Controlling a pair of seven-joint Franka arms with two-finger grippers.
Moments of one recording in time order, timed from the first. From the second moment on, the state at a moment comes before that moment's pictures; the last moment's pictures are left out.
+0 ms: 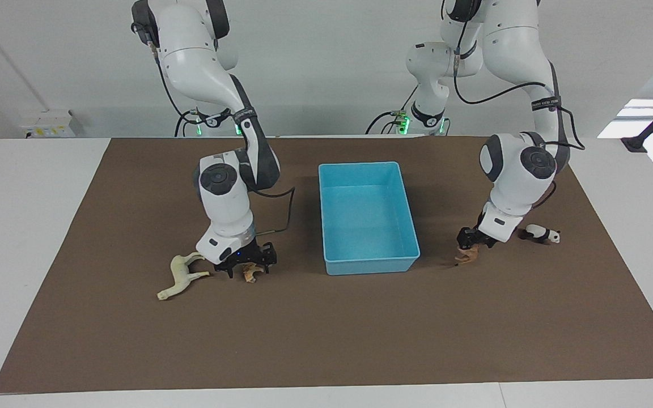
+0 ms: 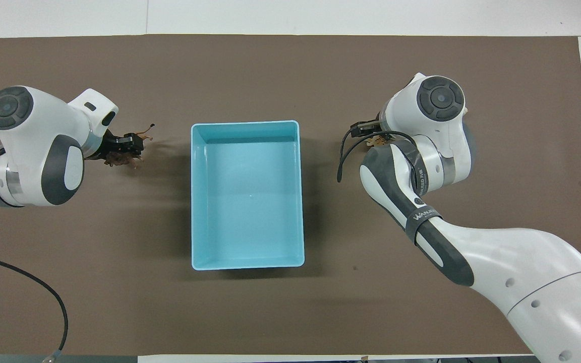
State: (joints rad) left arm -0.11 0.29 0.01 -1.91 0.00 2.22 -0.22; right arm 0.29 0.50 -0.01 -1.74 -0.02 2.37 0.19
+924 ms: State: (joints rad) left arm -0.50 0.20 -0.06 -1.89 -0.03 2.08 -1.11; right arm 0.31 0.49 -0.02 -1.82 -0.02 2.48 0.17
